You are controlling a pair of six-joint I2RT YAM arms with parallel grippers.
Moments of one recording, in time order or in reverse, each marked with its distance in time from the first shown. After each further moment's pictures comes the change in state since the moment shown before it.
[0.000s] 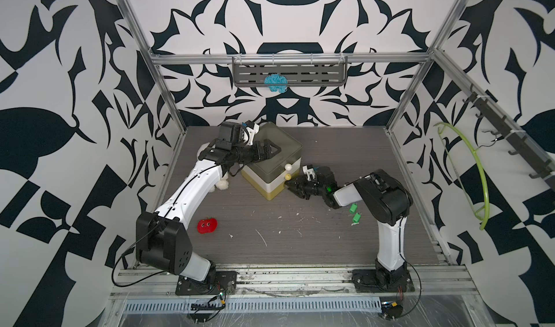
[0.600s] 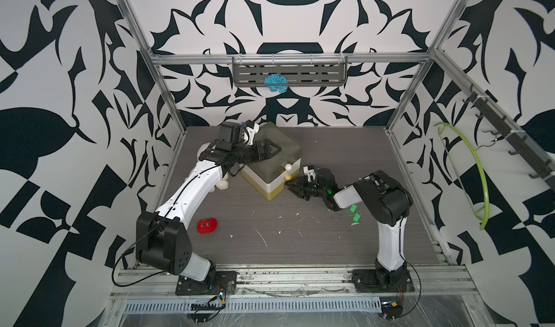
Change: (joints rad) left arm 0.000 0.000 -0.015 0.040 -0.001 -0.009; right arm 0.008 -0.019 -0.045 0.047 0.040 0.000
